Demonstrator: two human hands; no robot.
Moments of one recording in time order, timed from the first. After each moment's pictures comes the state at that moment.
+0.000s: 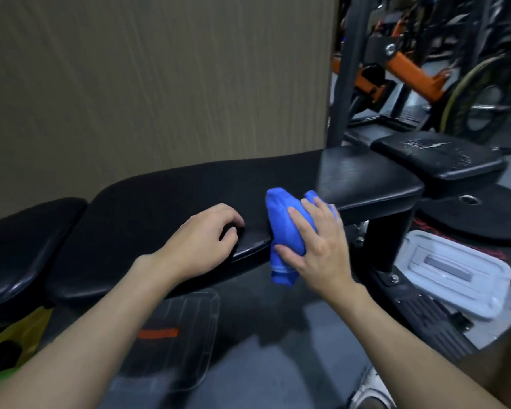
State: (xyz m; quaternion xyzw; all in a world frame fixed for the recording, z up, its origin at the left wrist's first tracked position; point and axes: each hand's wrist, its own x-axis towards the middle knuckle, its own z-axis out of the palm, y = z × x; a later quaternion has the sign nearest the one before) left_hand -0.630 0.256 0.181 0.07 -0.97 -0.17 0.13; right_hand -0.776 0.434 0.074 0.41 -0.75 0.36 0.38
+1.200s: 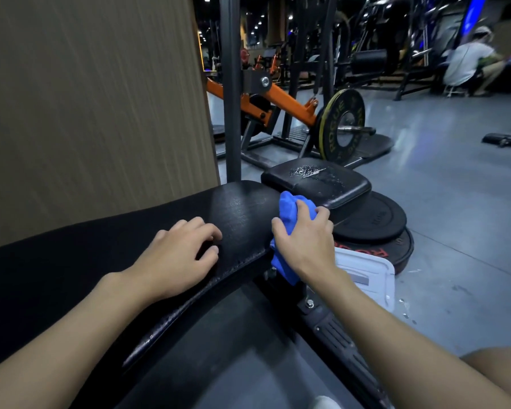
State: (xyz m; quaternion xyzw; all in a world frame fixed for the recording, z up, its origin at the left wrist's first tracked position) left_hand -0.817 0.319 0.183 -0.07 -0.99 -0.10 0.09; right_hand -0.900 0.526 0.142 0.01 -0.93 0.34 0.16
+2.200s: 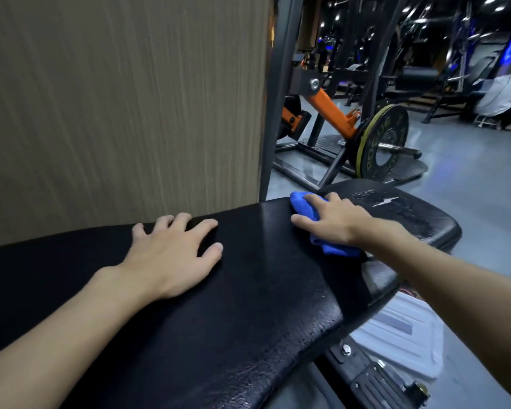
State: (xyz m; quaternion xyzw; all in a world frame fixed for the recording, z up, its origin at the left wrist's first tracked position) left_hand -0.873 0.214 0.172 0.10 -0.99 -0.03 0.02; right_hand -1.031 0.459 0.185 0.18 -0.98 0.04 -0.03
